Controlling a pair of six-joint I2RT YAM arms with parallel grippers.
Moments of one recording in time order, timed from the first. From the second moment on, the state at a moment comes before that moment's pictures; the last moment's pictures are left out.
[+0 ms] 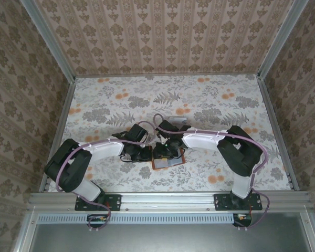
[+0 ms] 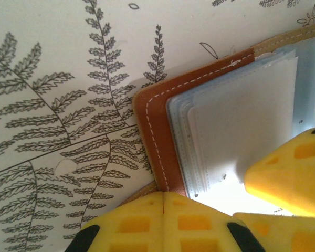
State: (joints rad) left arm -0.71 1.53 0.70 -0.37 0.39 -0.64; right arm 0.82 1.84 1.11 -0.47 -0.36 0.77
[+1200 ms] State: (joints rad) left arm -0.71 1.53 0.69 -0.36 0.40 -0.64; right arm 0.86 1.84 1.25 -0.85 -0.02 0.68
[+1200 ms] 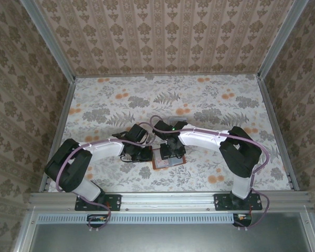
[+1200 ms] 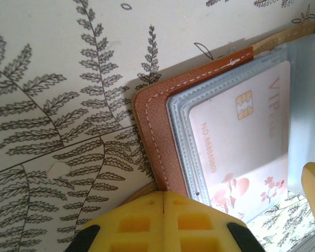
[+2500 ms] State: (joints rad) left arm -0.71 1.55 0.71 -0.35 0.40 -0.63; right arm 0.82 1.83 1.16 -0.88 0.07 0.62
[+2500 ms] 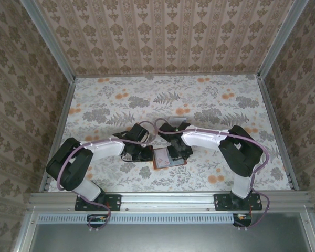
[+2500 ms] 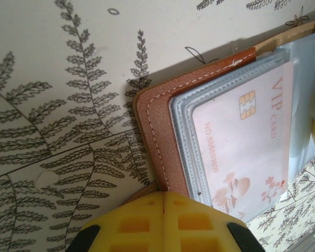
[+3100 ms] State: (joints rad) left arm -0.71 1.55 0.74 -0.42 0.38 -0.62; right arm 0.80 1.73 1.10 -0.90 0.05 0.63
